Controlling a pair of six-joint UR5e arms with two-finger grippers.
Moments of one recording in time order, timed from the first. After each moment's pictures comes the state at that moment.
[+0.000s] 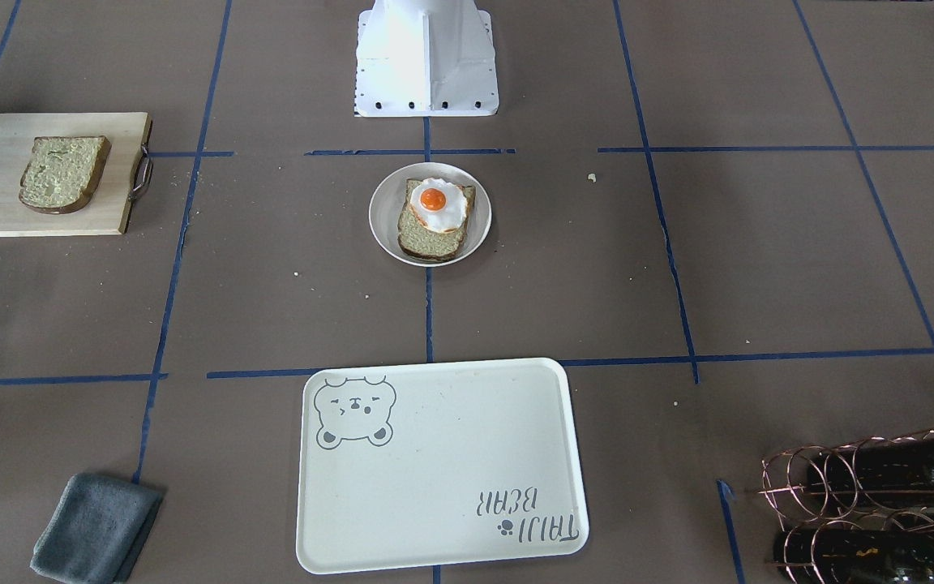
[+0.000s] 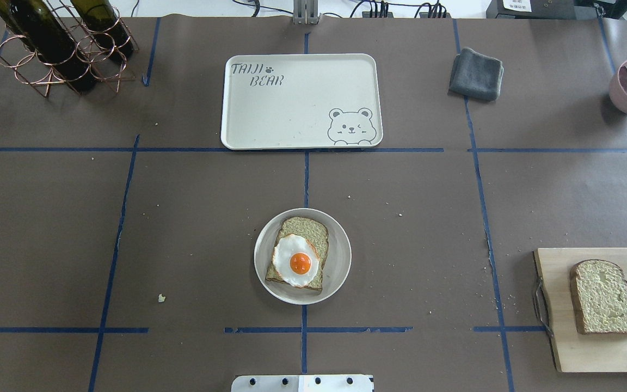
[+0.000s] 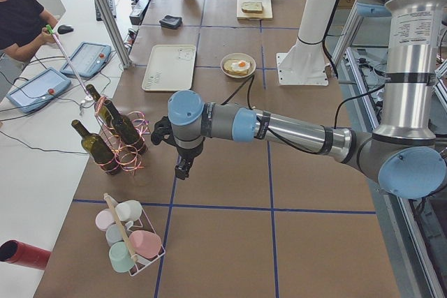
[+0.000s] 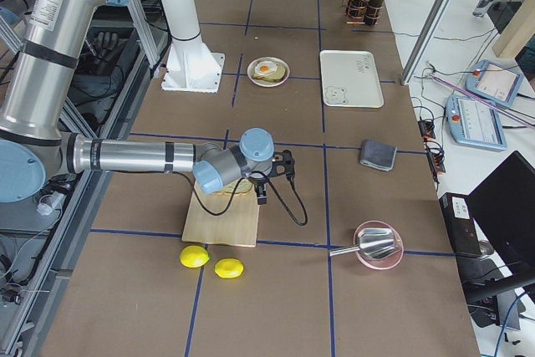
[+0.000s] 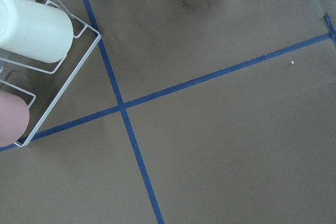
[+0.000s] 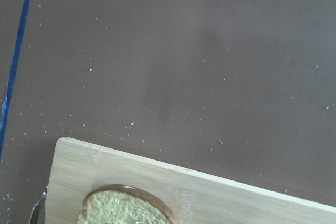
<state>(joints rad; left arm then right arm) -1.57 -1.56 -1.81 -1.48 -2.43 0.25 1.14 -1.95 1.84 -0.91 2.41 0.51</state>
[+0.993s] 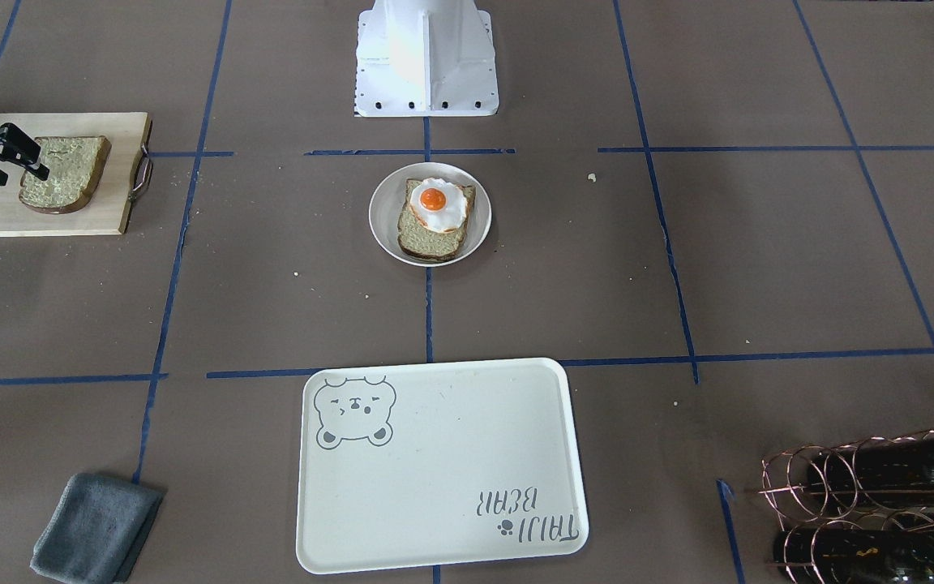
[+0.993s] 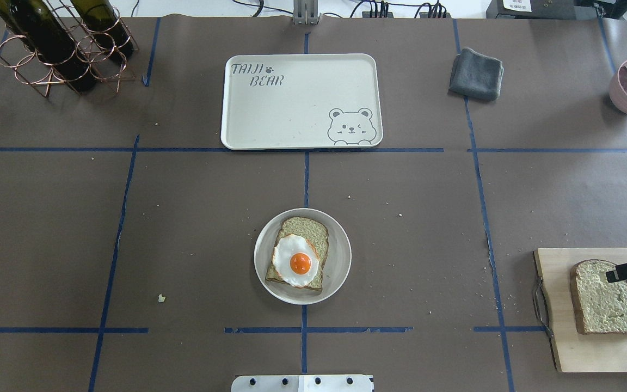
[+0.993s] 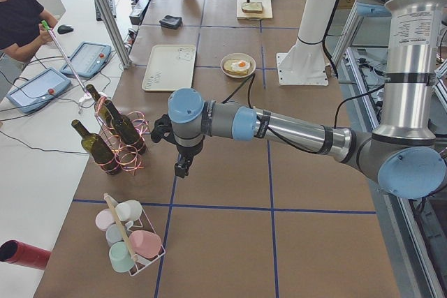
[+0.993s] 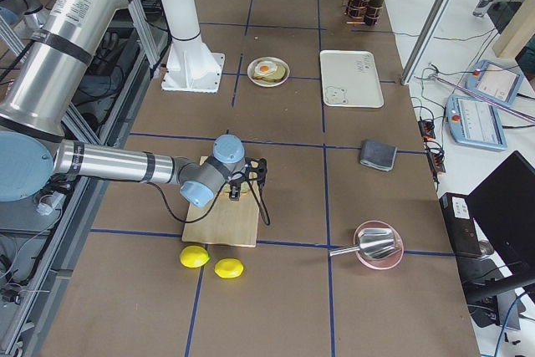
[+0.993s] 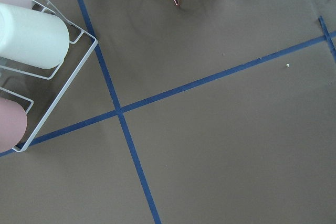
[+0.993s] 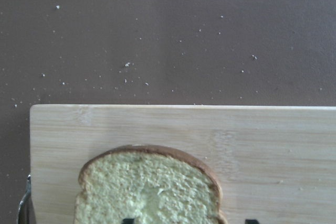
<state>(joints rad) -1.57 -1.56 -1.81 -1.48 -2.43 0.25 0.86 -2.04 1.77 -0.56 2.24 1.01</state>
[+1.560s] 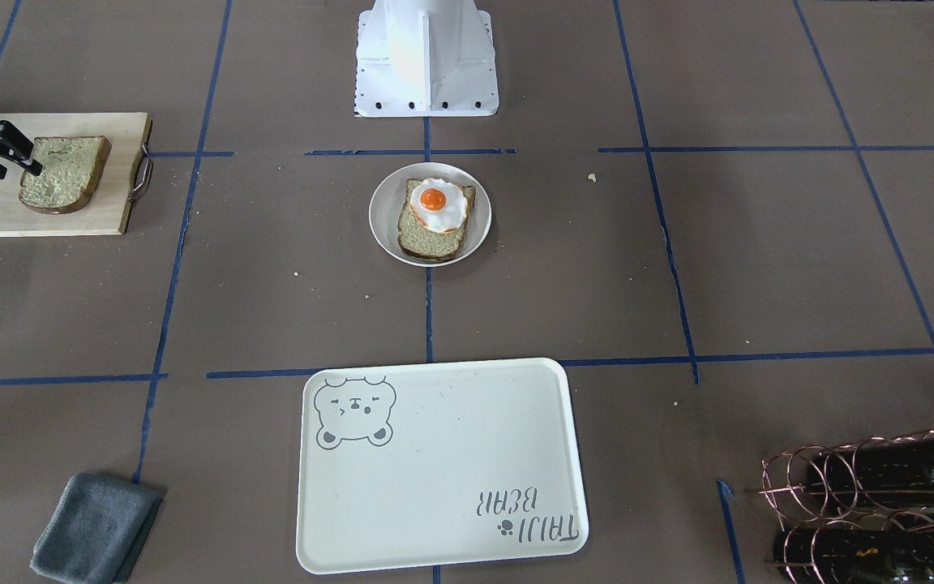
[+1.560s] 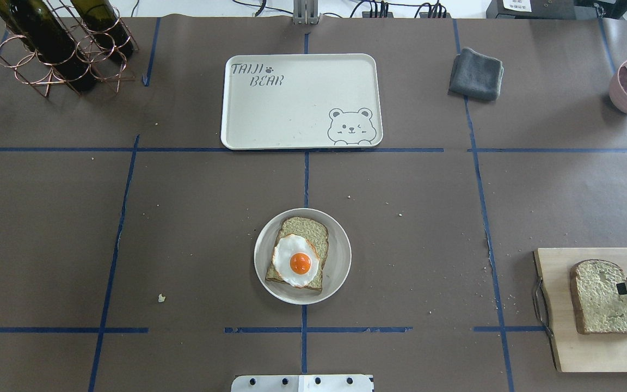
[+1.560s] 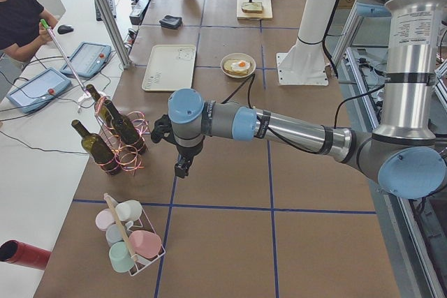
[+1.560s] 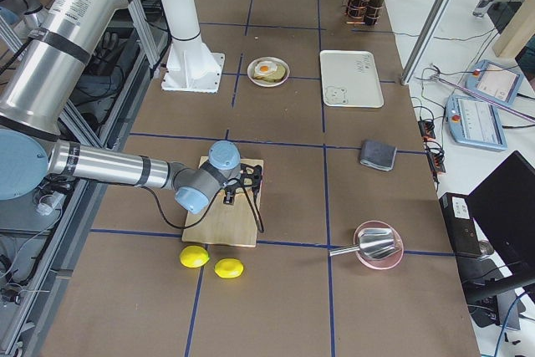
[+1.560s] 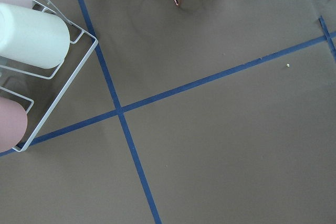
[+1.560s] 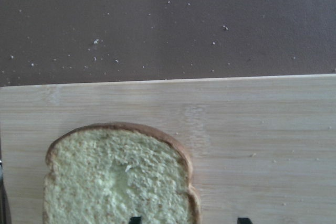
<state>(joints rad) -1.57 -1.56 -1.81 -1.48 -2.43 0.25 0.85 -2.05 1.74 -0.53 2.25 1.03</state>
